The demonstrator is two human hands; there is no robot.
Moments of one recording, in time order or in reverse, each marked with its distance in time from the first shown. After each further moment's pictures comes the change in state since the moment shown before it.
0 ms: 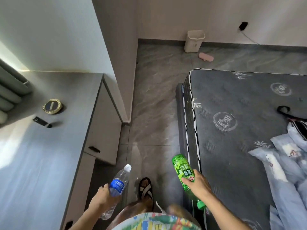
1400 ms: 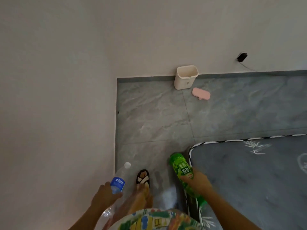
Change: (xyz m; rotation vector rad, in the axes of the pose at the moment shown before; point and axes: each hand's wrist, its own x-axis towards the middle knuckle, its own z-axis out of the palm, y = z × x) left_hand 0.453 0.499 -0.410 0.016 0.010 0.095; right_hand 0.533 -0.391 -0.373 0.111 -0.044 0.073
